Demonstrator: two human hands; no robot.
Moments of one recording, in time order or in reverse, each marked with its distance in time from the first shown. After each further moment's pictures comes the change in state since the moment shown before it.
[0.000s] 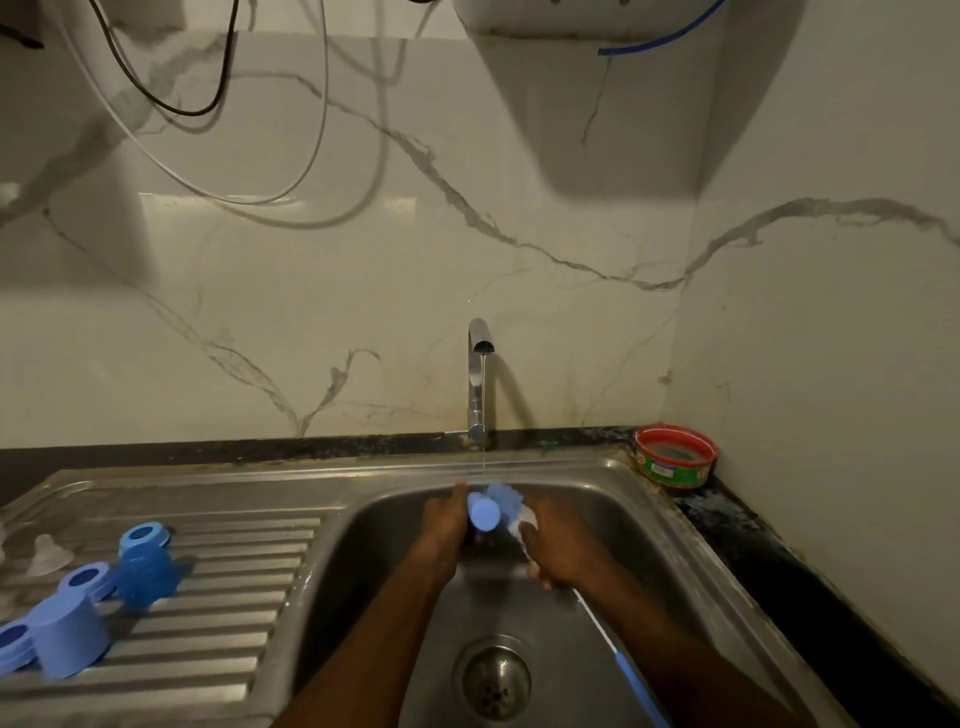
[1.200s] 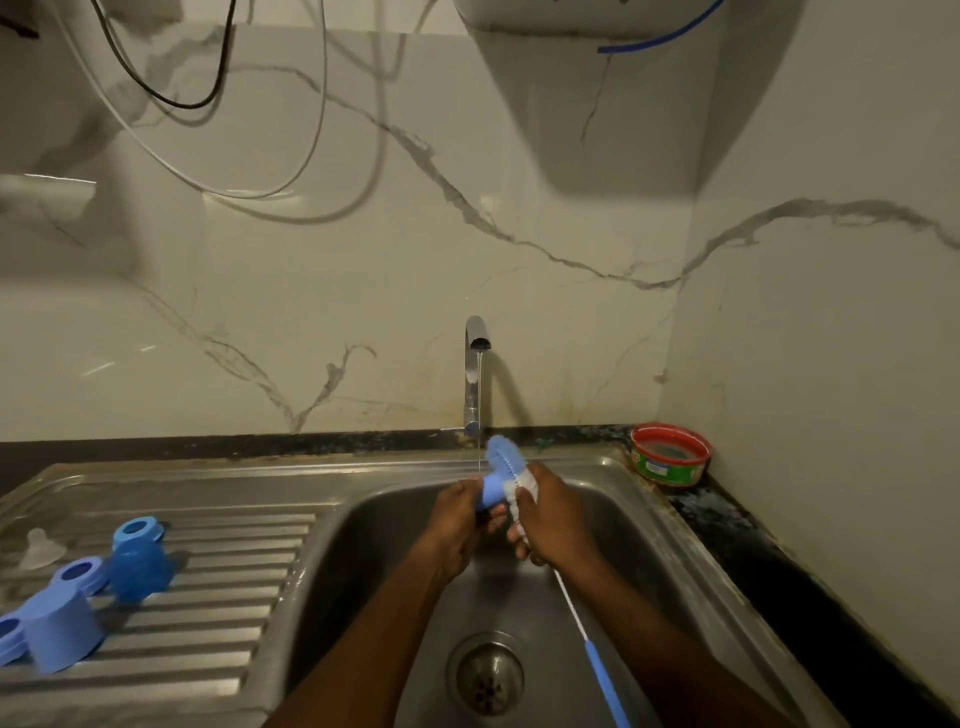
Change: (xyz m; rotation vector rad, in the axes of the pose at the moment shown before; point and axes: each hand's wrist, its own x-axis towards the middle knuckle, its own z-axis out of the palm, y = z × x) left_hand 0.015 -0.020 0.010 -0.197 -0.320 0.137; right_hand 0.002 -0.020 0.002 0.389 0.209 0.177
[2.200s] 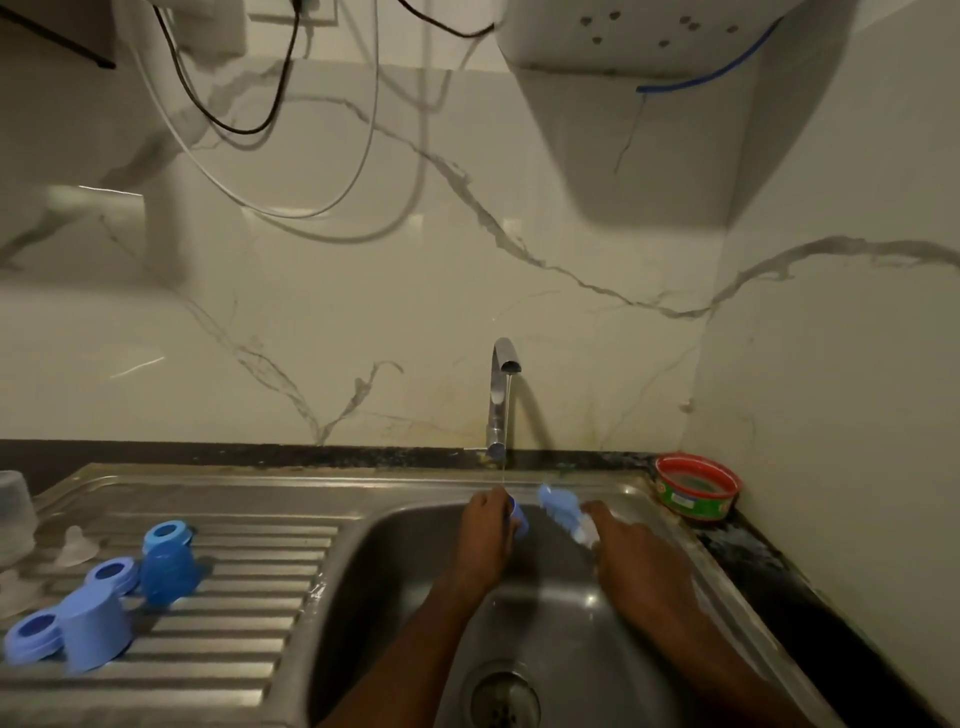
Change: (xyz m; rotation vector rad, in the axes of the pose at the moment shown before) left_hand 0.014 -0.009 -0.014 0.989 0.042 0.573; right_hand -0.018 0.008 -0.064 -1.020 0.049 -0.287
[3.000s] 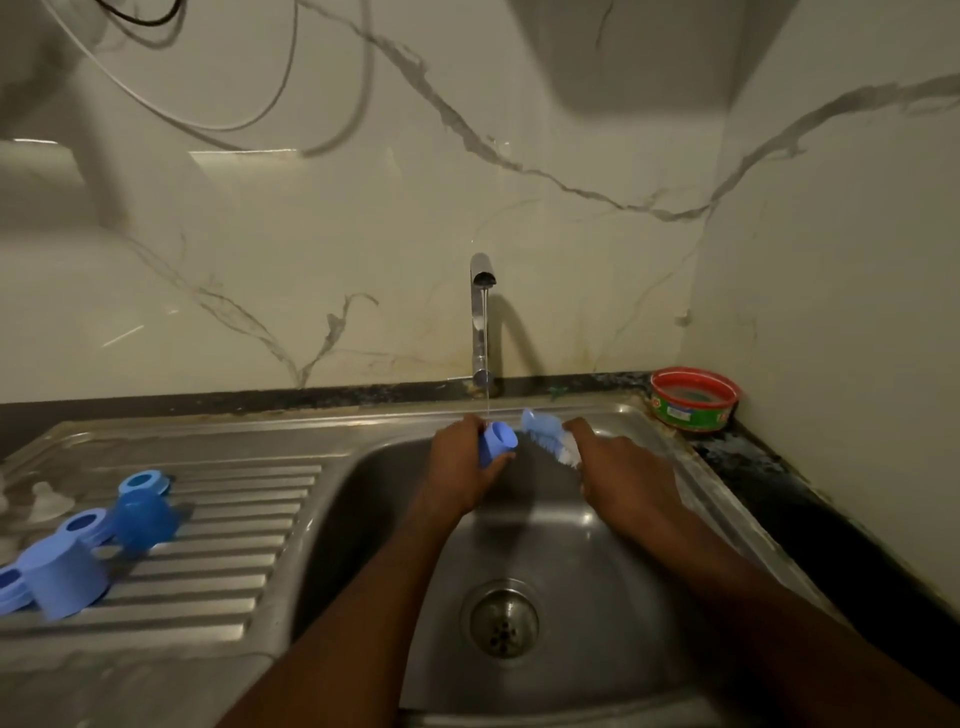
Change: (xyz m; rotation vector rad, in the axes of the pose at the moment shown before) left_hand 0.000 0.001 -0.011 0.183 0.003 -0.085; right_hand 0.029 0.021 0.041 0.257 0.015 -0.134
